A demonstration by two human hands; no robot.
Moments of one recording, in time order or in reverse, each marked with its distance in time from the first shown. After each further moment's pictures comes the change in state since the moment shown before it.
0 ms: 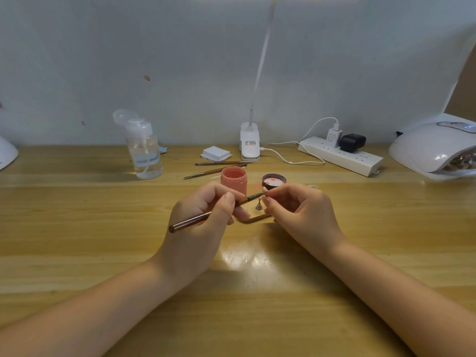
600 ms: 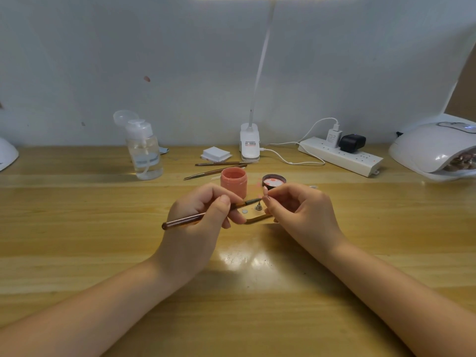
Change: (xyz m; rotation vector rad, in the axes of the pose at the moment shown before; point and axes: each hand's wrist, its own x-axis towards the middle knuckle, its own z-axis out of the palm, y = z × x) left_hand 0.001 -0.001 -0.001 -0.031 0.024 -0.017; right_hand 0.000 -0.001 0.000 0.001 0.019 -0.005
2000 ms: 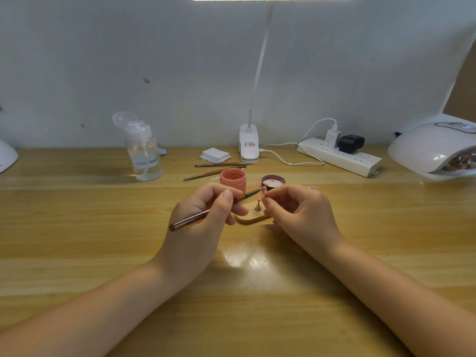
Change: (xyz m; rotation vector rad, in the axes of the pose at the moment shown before) left_hand 0.000 -0.001 0.002 -0.014 -0.003 0.002; right_hand 0.000 0.000 0.000 -0.003 -0.007 0.003
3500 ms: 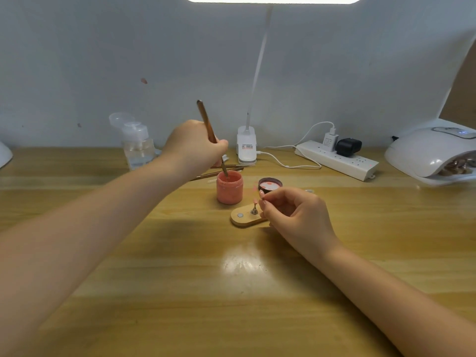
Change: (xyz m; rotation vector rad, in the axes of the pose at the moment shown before) left_hand 0.124 0.015 -0.014 0.804 -0.039 -0.174; right_hand 0.001 -0.001 0.001 0.058 0.012 0.058
